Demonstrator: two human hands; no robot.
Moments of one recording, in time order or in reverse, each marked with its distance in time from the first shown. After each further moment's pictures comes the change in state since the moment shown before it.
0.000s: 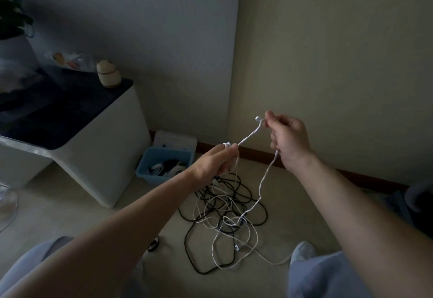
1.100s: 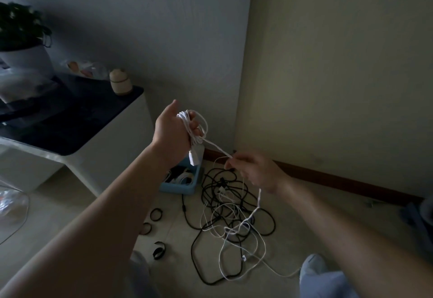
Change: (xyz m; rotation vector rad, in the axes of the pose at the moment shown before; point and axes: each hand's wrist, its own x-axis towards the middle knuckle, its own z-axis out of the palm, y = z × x) left_hand -0.004 0.054 -0.084 -0.845 0.467 -0.056; right_hand -0.039 0.015 0.043 -0.426 -0.637 0.032
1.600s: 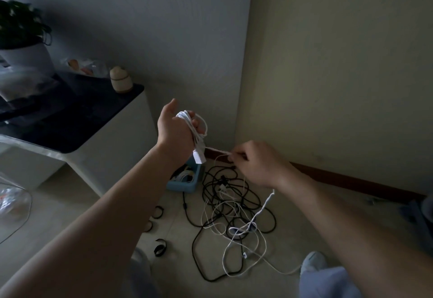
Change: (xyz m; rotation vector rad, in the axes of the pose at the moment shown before) left_hand -0.001 -0.010 0.012 -0.172 0.141 0.047; right_hand 0.004 -0.018 -0.005 -0.688 0.148 -0.148
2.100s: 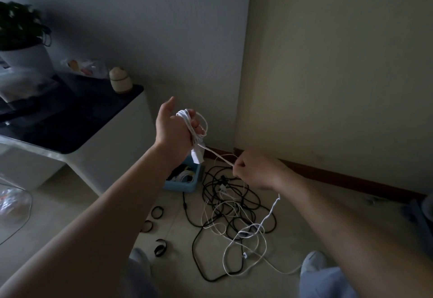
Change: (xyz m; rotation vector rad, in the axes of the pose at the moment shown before) left_hand -0.001 0.005 -0.006 0.146 -0.083 0.009; right_hand 0.000 0.004 0.007 -0.002 -0.243 0.225
